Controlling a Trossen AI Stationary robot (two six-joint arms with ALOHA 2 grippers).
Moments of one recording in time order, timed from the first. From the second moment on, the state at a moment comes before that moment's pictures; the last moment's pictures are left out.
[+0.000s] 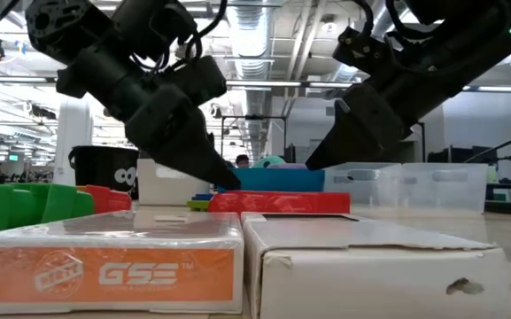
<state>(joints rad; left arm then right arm) -0.23 1.78 0.70 0.43 -0.26 -0.16 0.45 1.76 0.84 -0.04 0.86 0.51</state>
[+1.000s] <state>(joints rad) -0.24 1.81 0.70 0.44 -0.21 -0.18 0.45 1.76 0.84 -0.01 0.86 0.52</state>
